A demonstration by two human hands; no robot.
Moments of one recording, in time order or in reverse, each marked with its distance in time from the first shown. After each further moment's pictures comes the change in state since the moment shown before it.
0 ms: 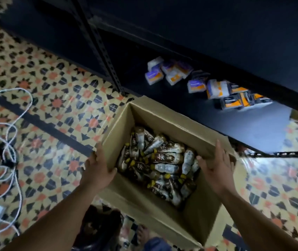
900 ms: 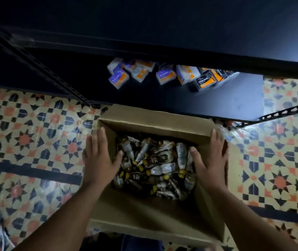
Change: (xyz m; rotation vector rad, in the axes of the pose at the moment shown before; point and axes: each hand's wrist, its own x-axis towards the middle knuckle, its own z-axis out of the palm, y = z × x) left_hand 0.072 0.082 -0.022 0.073 0.266 0.522; right_hand -0.005 -0.010 0.033 0.348 0.214 0.164
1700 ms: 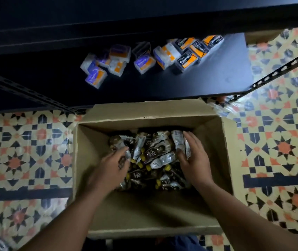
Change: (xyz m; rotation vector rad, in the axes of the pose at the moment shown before) left_hand 0.004 0.021 0.023 -0.029 -0.388 0.141; right_hand -0.027 0.028 0.048 0.097 0.030 0.053
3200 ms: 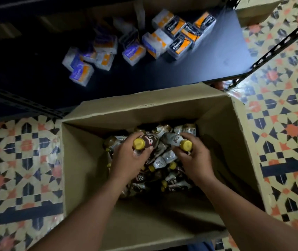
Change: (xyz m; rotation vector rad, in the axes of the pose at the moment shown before) left_hand 0.044 0.017 0.048 -0.424 0.068 0.091; right_hand 0.006 0.034 0.056 0.280 0.105 0.149
